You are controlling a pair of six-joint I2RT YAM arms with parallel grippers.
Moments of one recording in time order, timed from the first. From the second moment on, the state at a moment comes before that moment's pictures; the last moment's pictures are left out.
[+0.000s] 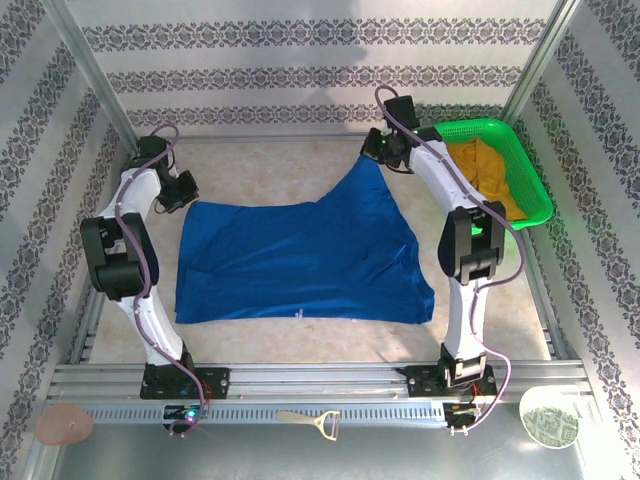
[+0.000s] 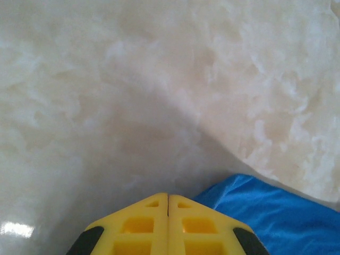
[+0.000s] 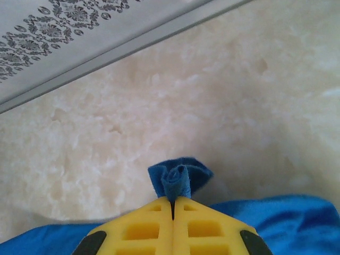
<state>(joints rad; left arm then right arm) 0.21 1.92 1.53 -0.75 0.24 -0.43 0.22 2.07 1.91 -0.67 -0.19 0.61</state>
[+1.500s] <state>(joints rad) 0.33 1.50 0.96 -0.59 0.19 -0.58 0.32 1.05 0.84 -0.73 -0.01 0.81</state>
